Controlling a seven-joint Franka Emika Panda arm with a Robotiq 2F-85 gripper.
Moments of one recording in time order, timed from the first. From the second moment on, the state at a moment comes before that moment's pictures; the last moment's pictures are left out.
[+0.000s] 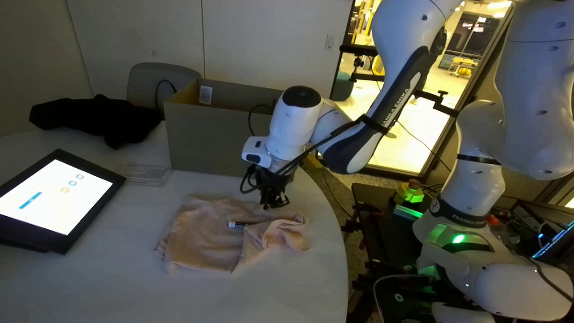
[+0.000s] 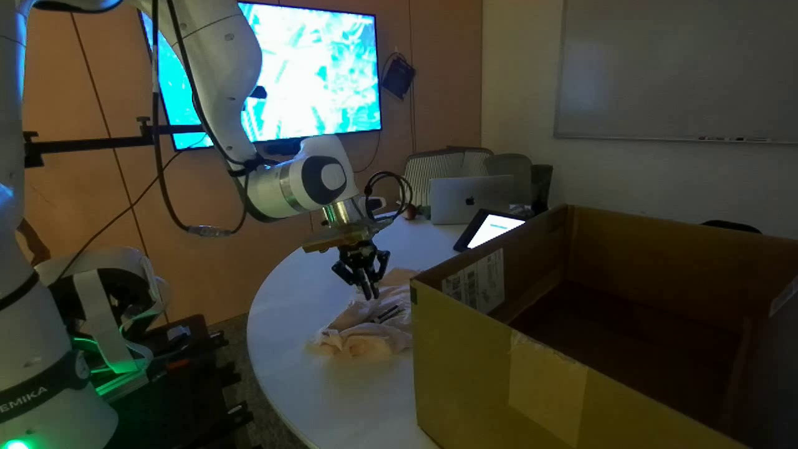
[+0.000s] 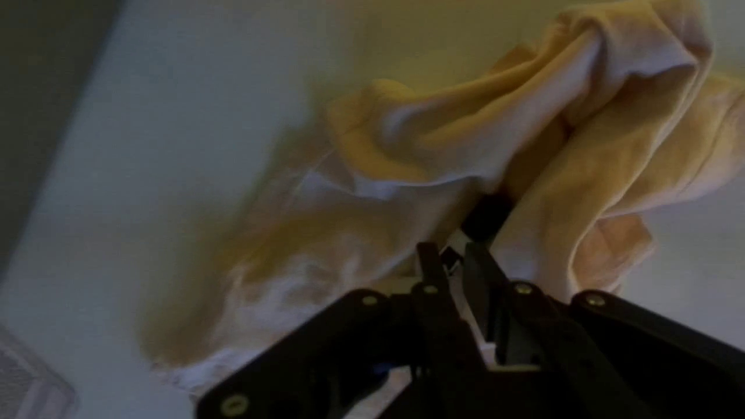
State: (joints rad) arm 0.15 0.29 -0.07 -2.41 -0.63 2.80 -0.14
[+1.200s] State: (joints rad) arm 0.15 0.66 0.02 -1.80 -0.17 2.47 0.06
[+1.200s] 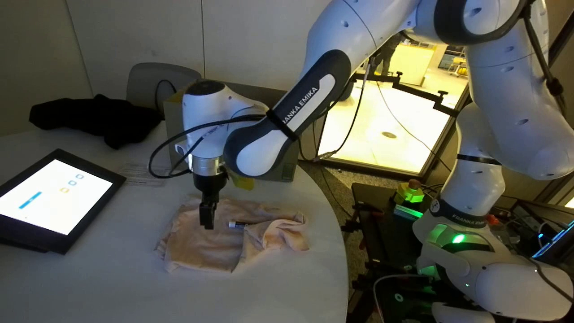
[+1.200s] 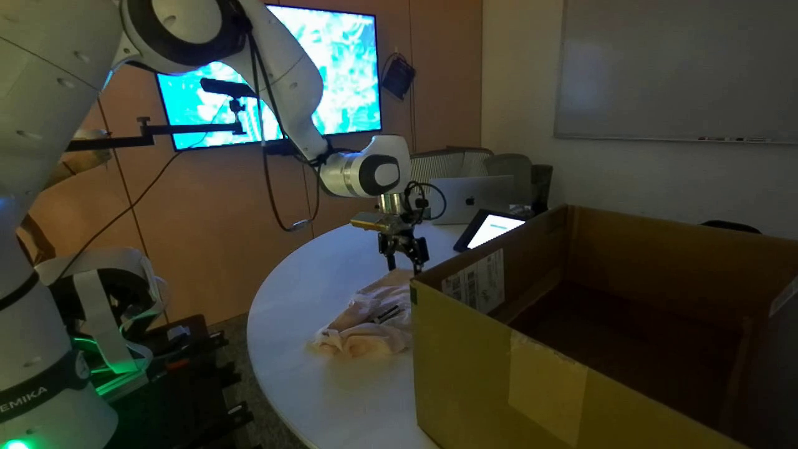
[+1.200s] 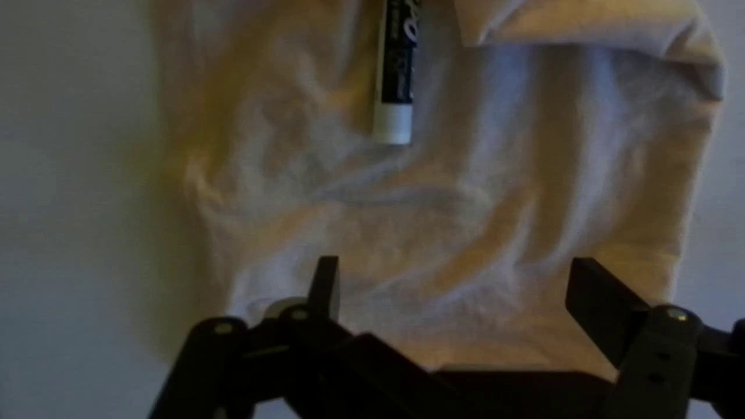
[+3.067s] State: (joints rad) arm 0.05 1.14 0.05 -1.08 -0.06 2.08 -0.08
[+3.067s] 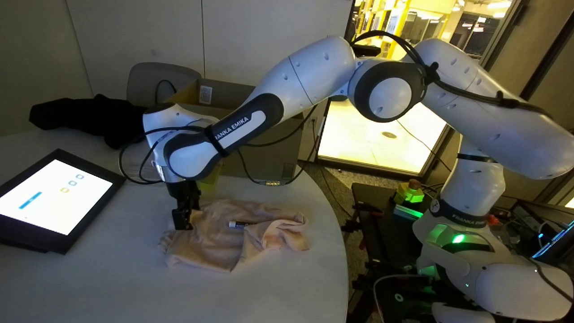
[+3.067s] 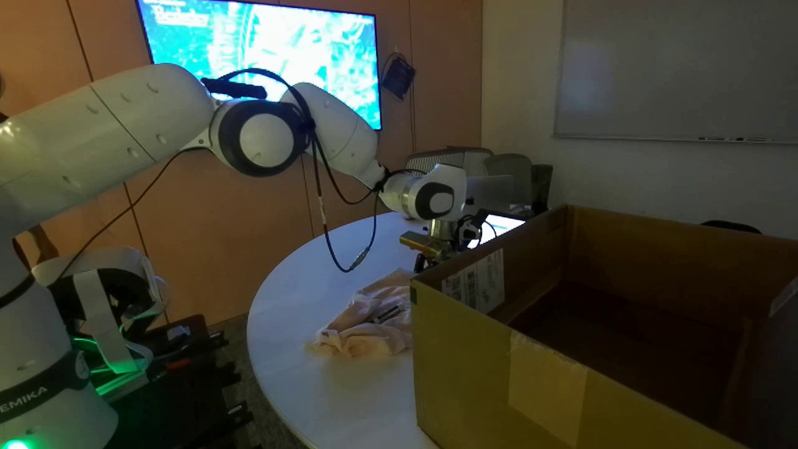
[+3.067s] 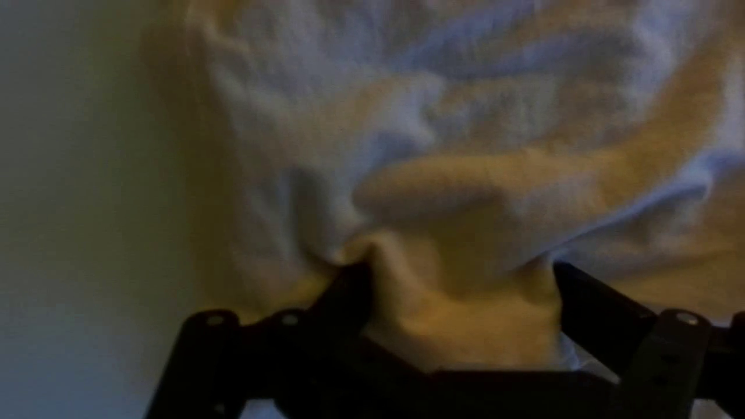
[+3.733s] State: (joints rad) arm 0.06 1.14 0.05 -1.05 -0.06 1.83 -0.13
